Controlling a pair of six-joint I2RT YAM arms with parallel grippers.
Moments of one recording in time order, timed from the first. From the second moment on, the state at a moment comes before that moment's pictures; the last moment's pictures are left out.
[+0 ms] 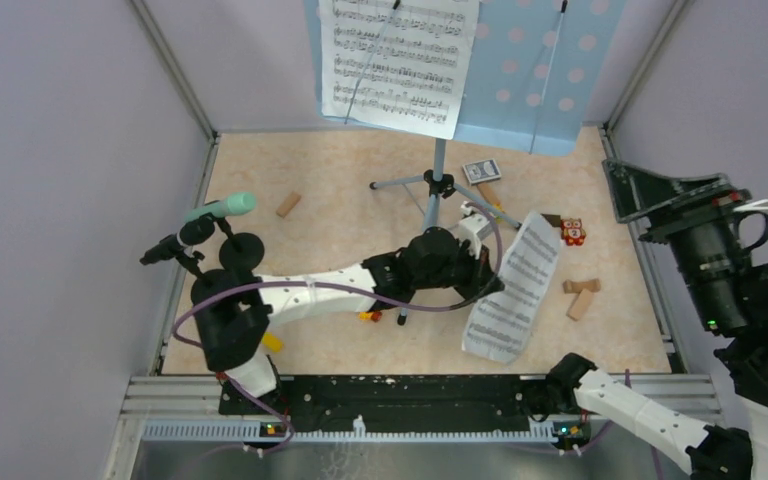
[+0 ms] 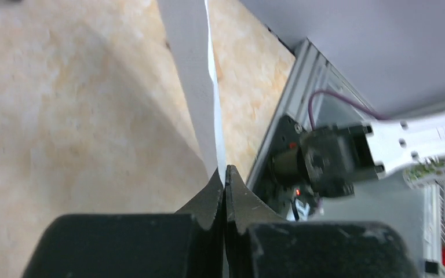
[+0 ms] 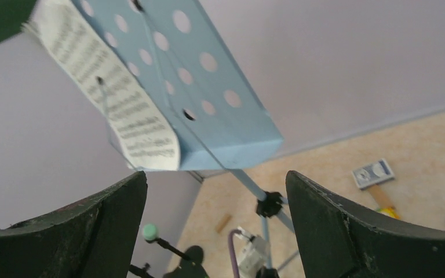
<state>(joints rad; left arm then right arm) -1.12 1.59 1.07 0.20 0.21 -0.55 0.69 0.68 1.61 -0.59 0.44 0.55</state>
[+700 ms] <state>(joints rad) -1.03 2.16 1.59 0.07 0.05 -0.45 0.69 0.55 1.10 -0.89 0.58 0.76</state>
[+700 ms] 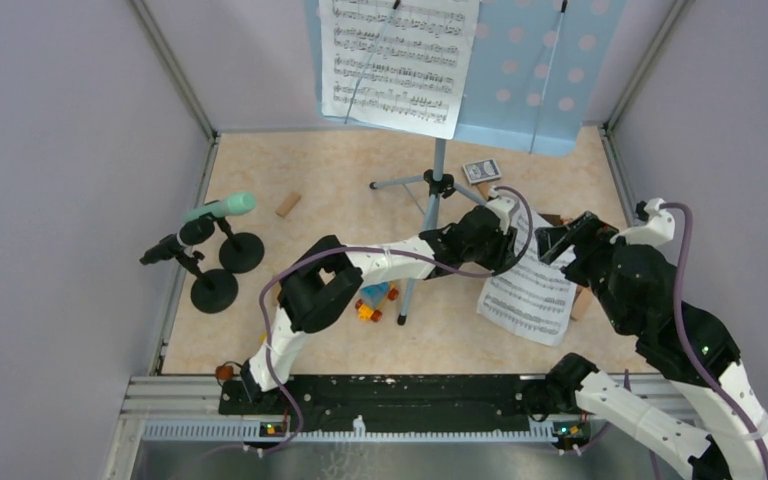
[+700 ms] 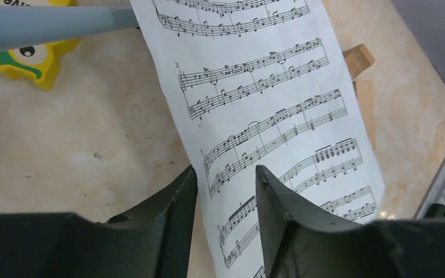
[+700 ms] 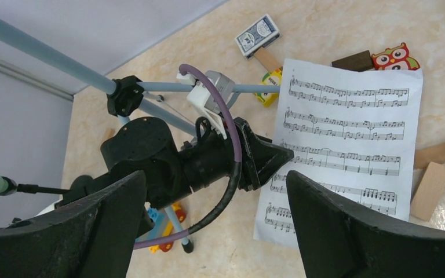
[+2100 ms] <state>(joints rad) -1.16 1.24 1.73 -0.35 -0.34 -0.03 0.69 1.04 1.57 -0.43 -0.04 0.54</state>
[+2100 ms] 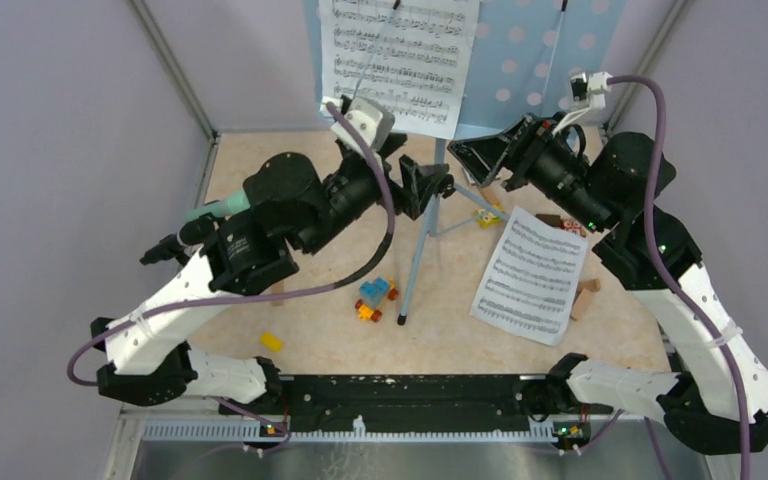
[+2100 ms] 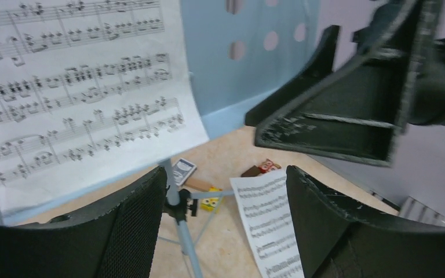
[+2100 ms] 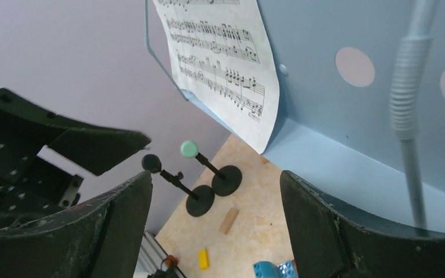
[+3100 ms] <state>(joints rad) -0.67 1.50 2.19 -0.50 0.11 -0.03 0.69 1.16 1.66 -0.34 0.07 0.57</state>
